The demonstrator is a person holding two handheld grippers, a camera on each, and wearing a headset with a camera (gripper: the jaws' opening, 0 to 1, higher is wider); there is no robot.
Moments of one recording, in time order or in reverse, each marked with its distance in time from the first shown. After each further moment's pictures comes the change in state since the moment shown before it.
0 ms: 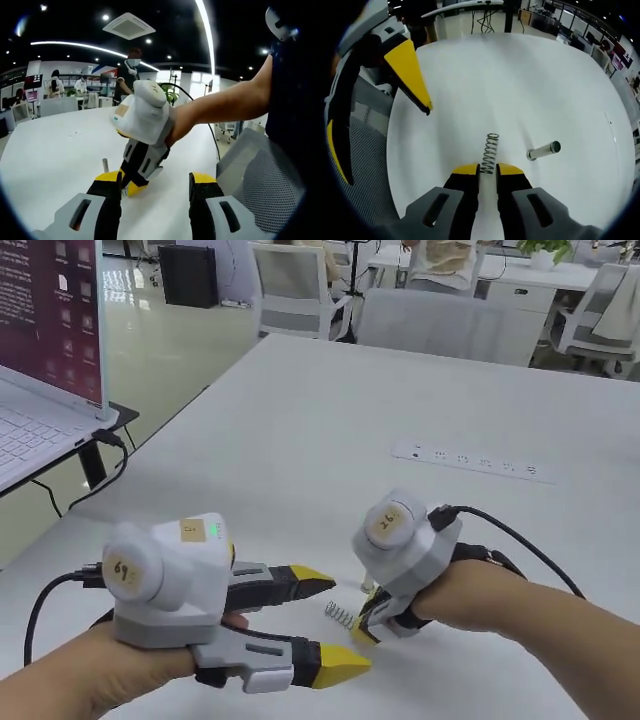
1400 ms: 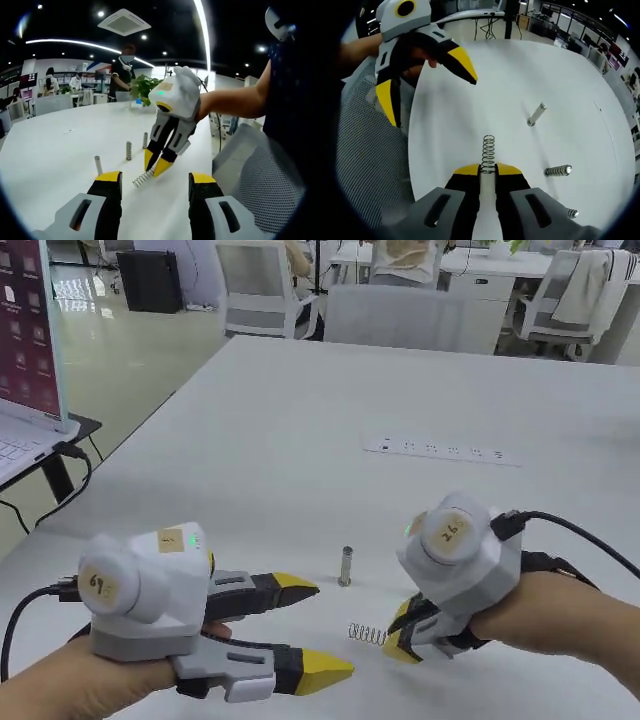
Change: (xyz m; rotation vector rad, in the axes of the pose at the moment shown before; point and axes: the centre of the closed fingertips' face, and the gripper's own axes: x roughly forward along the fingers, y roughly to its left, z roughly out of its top) left arm 0.006 -0.010 -0.007 0.011 0.039 -0.045; right arm -0.064 0.027 -0.048 0.009 -0.059 0.003
